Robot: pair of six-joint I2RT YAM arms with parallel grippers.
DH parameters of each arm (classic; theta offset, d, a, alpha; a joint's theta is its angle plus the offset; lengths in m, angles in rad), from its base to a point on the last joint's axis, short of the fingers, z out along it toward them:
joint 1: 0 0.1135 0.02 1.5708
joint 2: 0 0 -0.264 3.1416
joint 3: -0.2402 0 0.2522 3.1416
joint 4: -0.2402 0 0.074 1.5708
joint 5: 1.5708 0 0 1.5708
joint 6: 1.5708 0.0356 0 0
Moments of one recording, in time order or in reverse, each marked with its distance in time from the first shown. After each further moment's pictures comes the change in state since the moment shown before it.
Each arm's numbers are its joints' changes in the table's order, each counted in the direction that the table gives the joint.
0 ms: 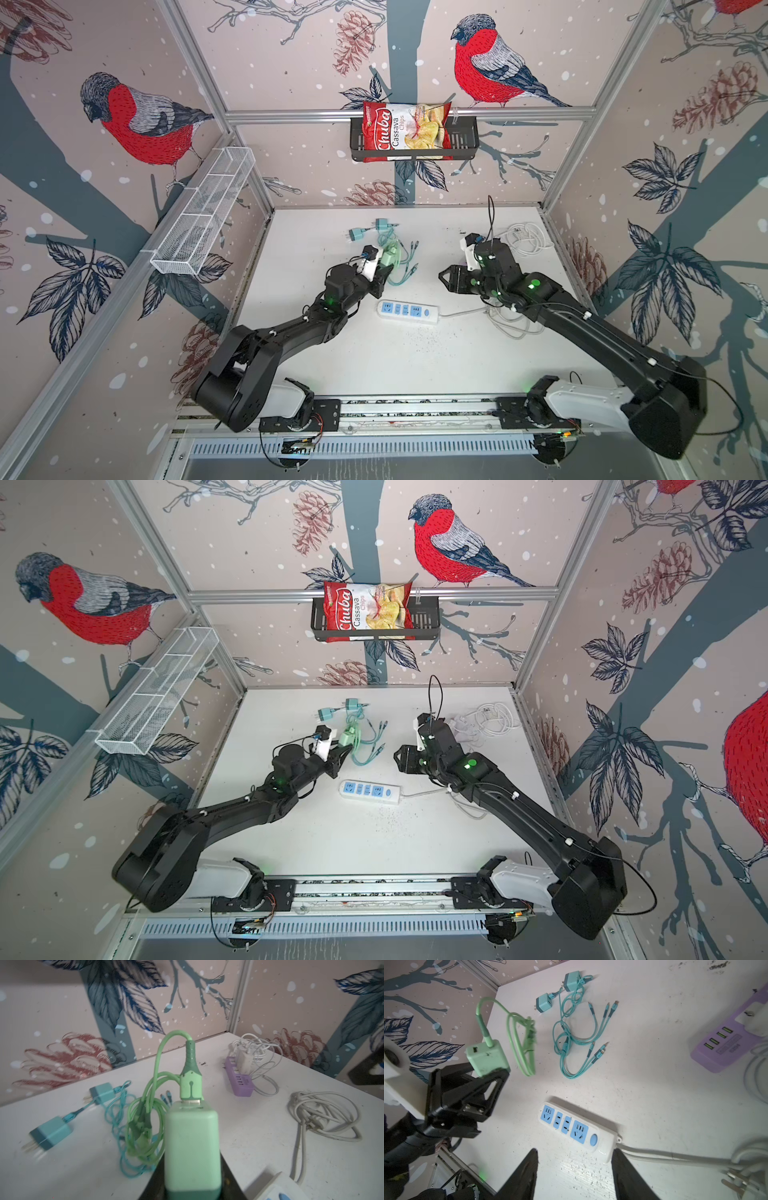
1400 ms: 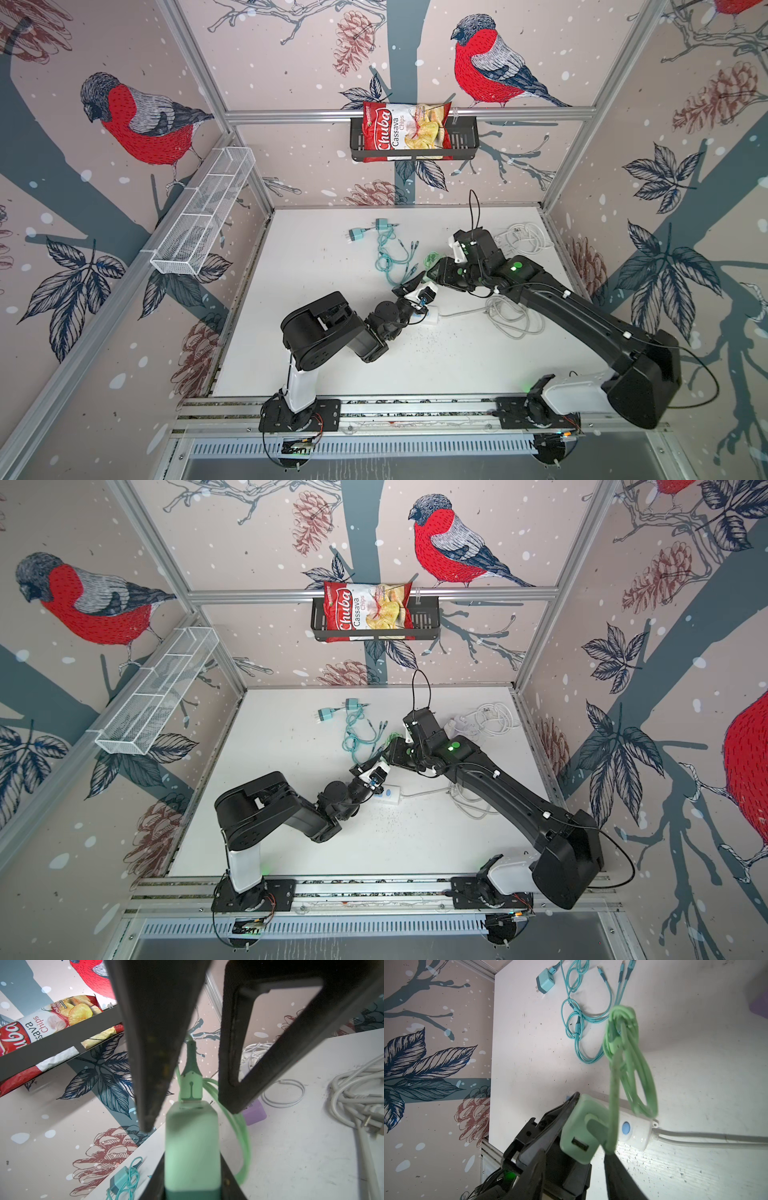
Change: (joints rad) left arm -0.401 -0.510 -0.026 0.790 -0.495 0.549; right arm 0.024 -0.151 -0.144 -0.087 -0.110 0.205
